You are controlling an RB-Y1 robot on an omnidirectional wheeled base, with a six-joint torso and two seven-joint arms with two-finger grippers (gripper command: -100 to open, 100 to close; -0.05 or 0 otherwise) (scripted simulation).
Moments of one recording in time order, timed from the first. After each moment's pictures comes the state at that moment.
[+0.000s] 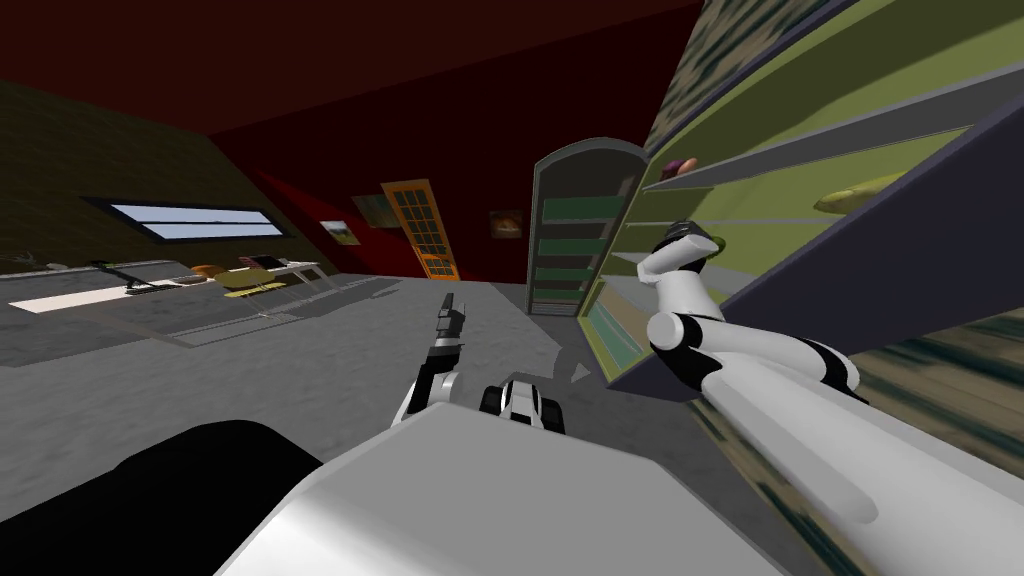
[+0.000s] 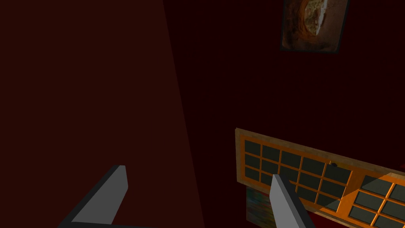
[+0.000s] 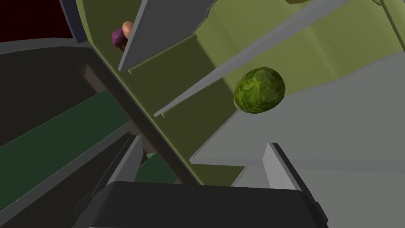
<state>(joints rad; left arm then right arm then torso) 0.54 -0.05 -0.03 -2.22 0.08 -0.37 -0.12 -1.16 -0.60 -0.39 -0.73 -1.95 -0.51 -0.22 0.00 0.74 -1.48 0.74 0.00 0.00</state>
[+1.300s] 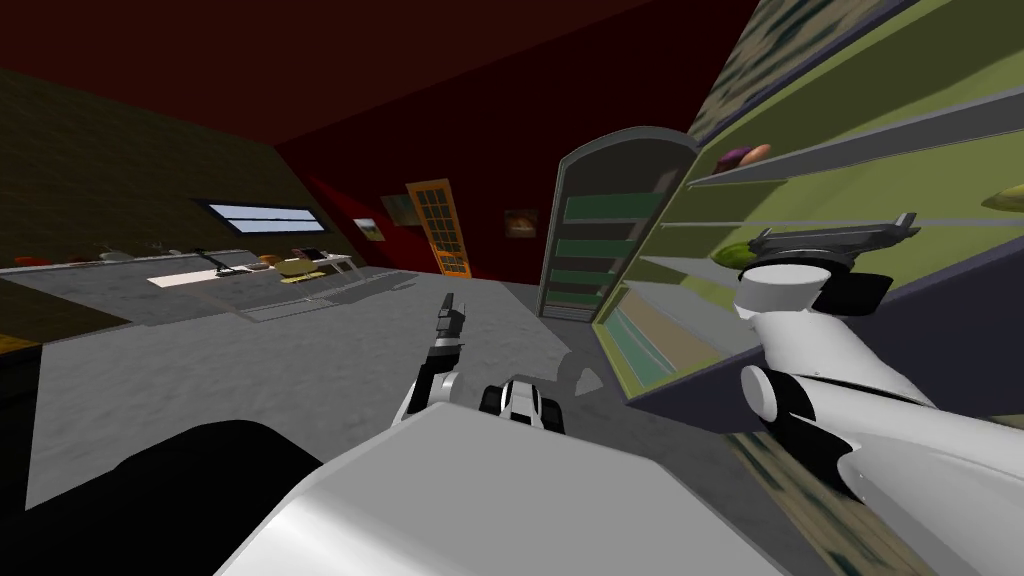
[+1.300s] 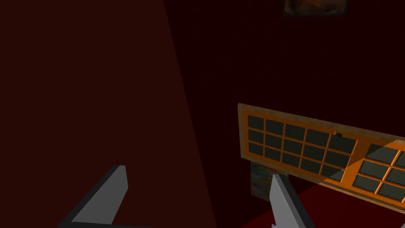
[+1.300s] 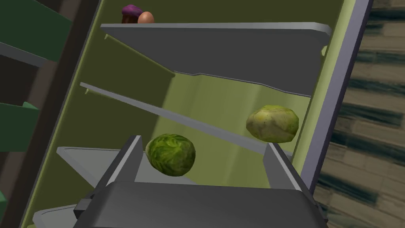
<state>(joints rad) 0.54 -0.05 -0.03 -2.22 0.08 -0.37 -0.12 -0.79 -0.93 -0.29 -0.82 -1.56 -0.38 -0.04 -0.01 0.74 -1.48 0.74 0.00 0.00</state>
